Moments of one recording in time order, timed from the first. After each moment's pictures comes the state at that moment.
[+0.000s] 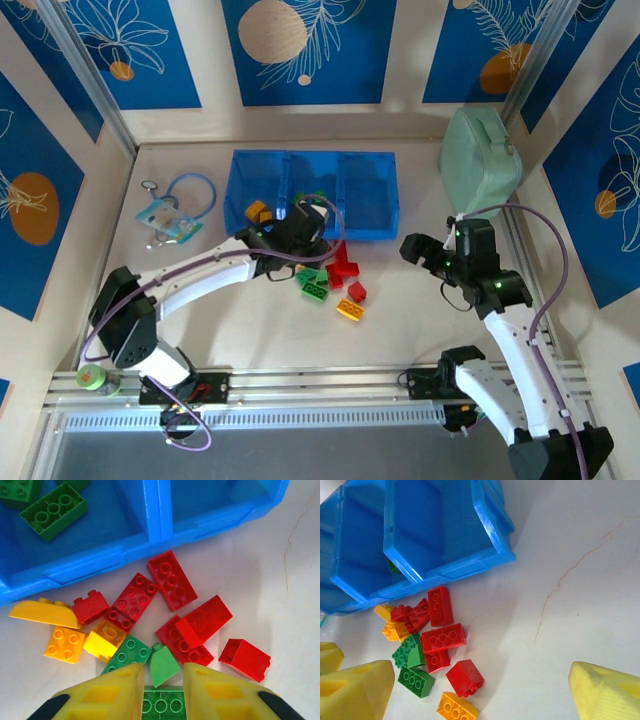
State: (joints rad) left arm -0.88 1.55 1.20 -0.55 -0.13 -0.45; right arm 0.17 0.76 0.80 -0.79 -0.16 0.59
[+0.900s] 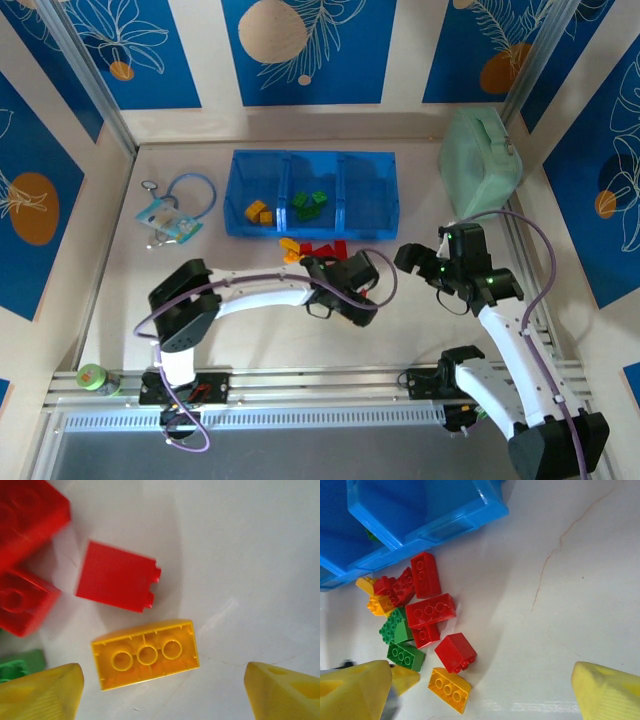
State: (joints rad) left arm -1.16 1.87 1.33 -0.64 -0.03 -0.46; right arm 0.17 0.81 0.74 -0.81 -0.23 0.60
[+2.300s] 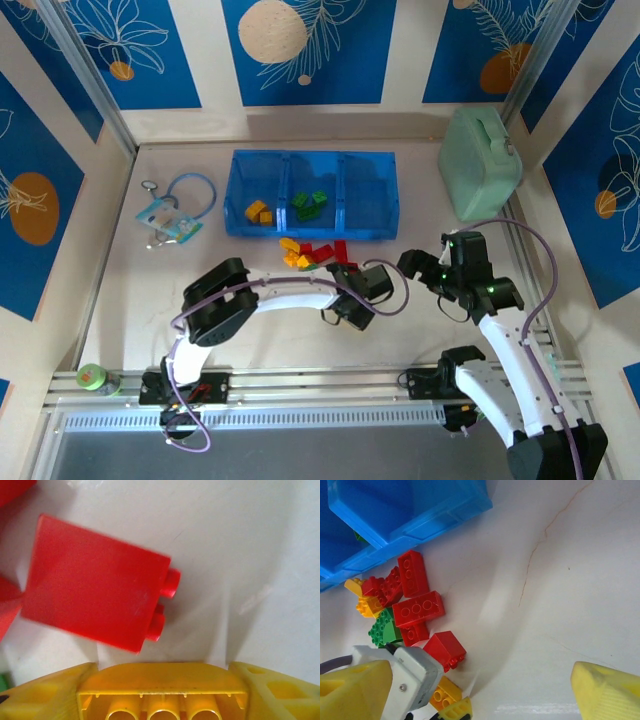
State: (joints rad) left arm -1.18 2.02 1.42 -0.72 -0.13 -0.50; right arm 0.16 0.75 0.67 -0.81 -0.21 0.61
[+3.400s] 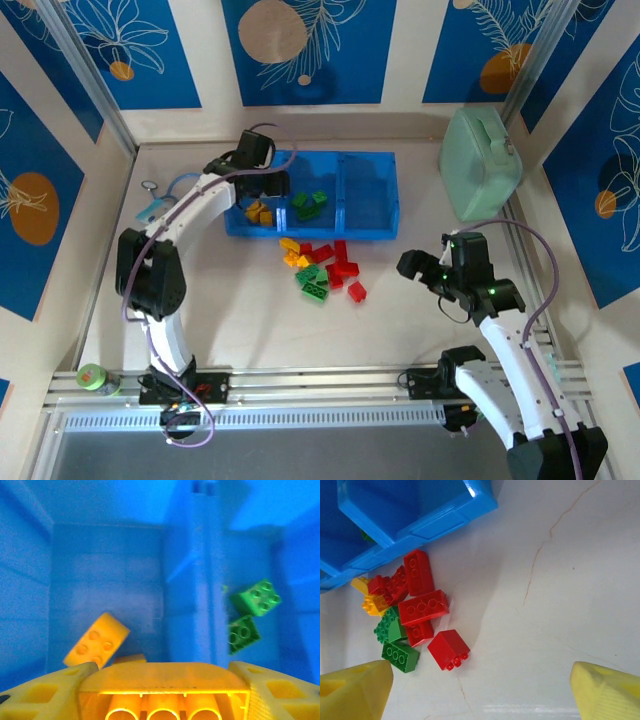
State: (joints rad) left arm -0.37 1.91 1.65 -0.68 -0.02 -0.36; right arm 0.16 0.73 0.67 -0.81 -0.25 0.60
